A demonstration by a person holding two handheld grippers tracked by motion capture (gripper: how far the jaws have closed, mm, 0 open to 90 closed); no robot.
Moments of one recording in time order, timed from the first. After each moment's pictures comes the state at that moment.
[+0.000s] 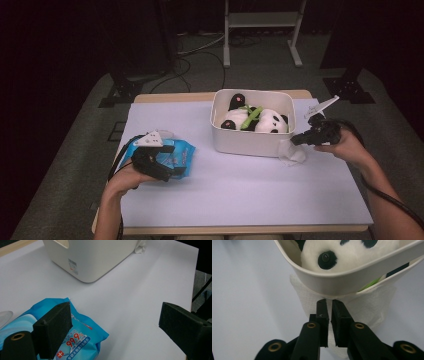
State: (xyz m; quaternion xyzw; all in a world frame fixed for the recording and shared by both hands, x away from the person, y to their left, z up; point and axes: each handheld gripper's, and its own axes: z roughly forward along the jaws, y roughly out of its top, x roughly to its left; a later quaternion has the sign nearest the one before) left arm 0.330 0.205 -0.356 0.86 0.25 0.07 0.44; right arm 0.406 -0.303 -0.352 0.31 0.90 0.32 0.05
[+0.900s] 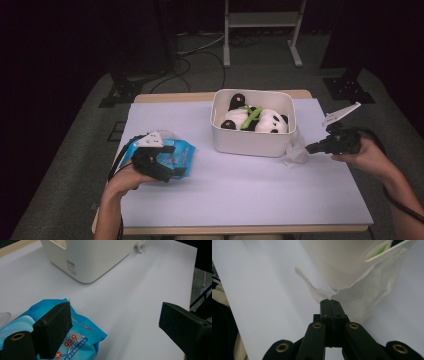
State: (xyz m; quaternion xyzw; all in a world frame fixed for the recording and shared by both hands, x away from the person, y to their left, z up) left arm 0.327 0.203 -0.355 0.86 0.24 0.07 0.44; right arm 0.366 -0.337 -0.342 0.32 0.89 0.32 0.03
